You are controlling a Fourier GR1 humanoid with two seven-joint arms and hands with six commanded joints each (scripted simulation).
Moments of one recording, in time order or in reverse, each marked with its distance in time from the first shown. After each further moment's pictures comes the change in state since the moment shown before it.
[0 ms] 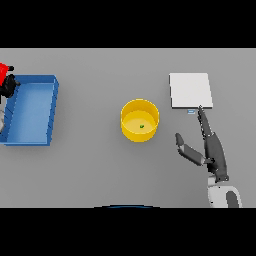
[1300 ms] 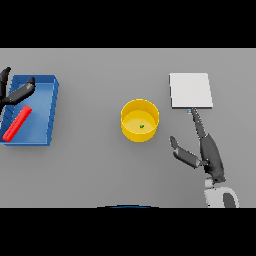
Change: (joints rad) left arm 0.049 0.108 -0.102 -0.116 0.220 -0.163 -0.074; right arm 0.010 -0.018 0.053 -0.033 0.089 -0.001 0.033
